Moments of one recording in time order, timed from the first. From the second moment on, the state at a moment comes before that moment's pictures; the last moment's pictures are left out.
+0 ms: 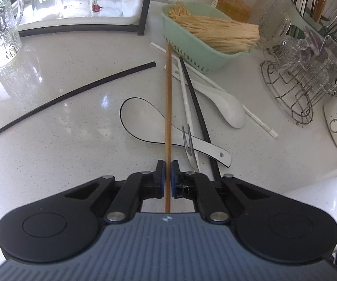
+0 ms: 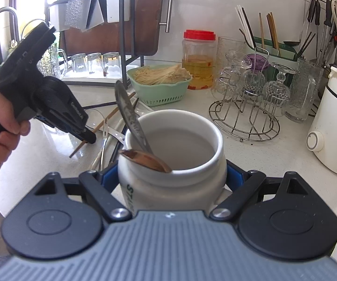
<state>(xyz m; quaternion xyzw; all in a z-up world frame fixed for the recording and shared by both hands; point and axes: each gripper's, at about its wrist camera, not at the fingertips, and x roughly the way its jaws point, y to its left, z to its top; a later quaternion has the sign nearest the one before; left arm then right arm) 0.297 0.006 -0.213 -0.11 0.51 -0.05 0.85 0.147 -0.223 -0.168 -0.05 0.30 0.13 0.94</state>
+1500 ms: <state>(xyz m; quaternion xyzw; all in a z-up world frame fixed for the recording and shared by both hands) 0.241 -0.025 0.035 0.02 0.54 -0.28 0.79 0.146 -0.221 -0.169 -0.05 0.29 0.13 0.95</state>
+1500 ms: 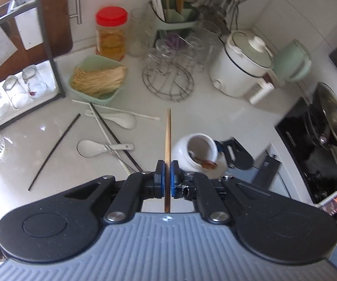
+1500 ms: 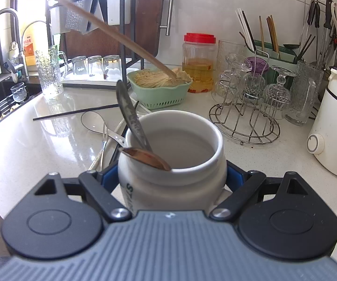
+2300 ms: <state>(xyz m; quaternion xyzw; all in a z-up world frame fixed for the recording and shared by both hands) 0.271 -0.080 0.038 0.05 0.67 -0.30 0.68 0.145 -0.220 -0.170 -0.05 0.29 0.12 0.95</state>
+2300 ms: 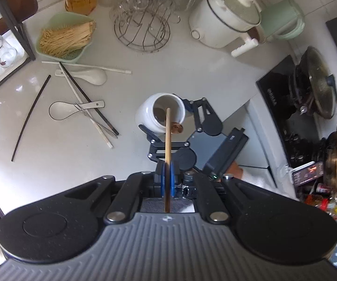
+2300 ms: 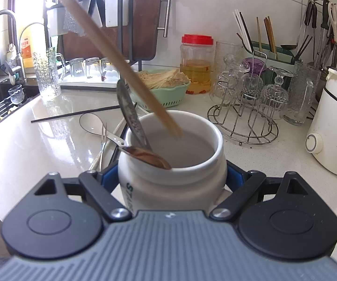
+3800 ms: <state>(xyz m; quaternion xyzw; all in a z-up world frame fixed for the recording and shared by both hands) 0.311 -0.109 -0.021 0.03 0.62 -0.27 0.74 0.146 -0.221 -0.172 -0.05 0.28 0.13 0.95</state>
